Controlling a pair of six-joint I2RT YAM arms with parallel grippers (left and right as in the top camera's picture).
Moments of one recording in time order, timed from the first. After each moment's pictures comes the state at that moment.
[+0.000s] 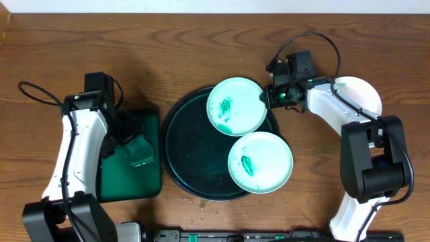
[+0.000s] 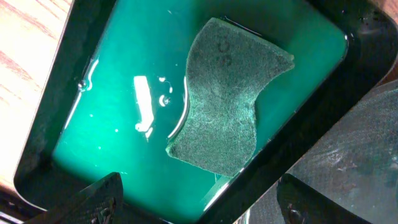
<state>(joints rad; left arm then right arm) 0.16 1.52 1.12 -1.13 -0.01 -0.52 0.23 1.97 1.25 -0.38 -0.42 0.08</state>
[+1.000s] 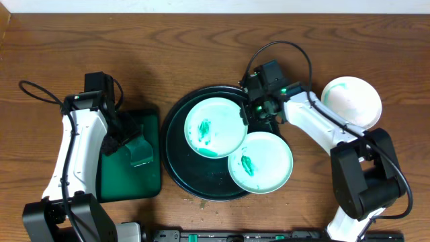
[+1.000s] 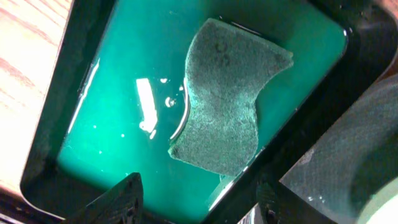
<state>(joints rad) 0.16 1.52 1.12 -1.12 -0.01 -0.48 0.44 1.89 1.25 -0.54 -0.35 0.16</state>
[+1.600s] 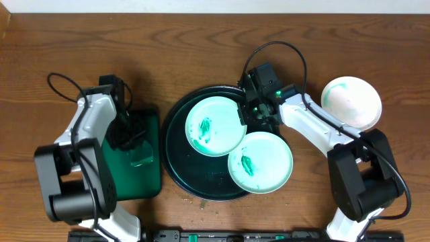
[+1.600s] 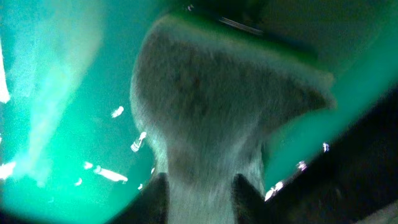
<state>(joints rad) 0.16 1.80 1.12 -1.01 0.06 -0.41 0.47 1.89 1.25 -0.53 -0.25 0.21</state>
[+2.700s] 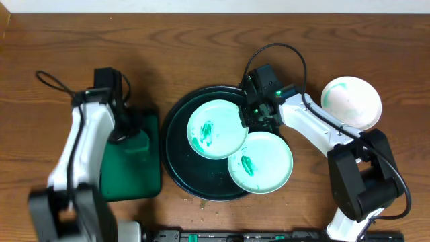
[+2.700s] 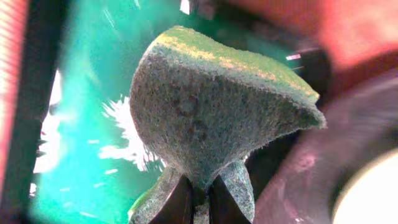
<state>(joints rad) 0.09 1.54 1.12 -0.99 -0.01 -0.41 0.47 1.89 1.25 -0.57 -0.25 0.22</state>
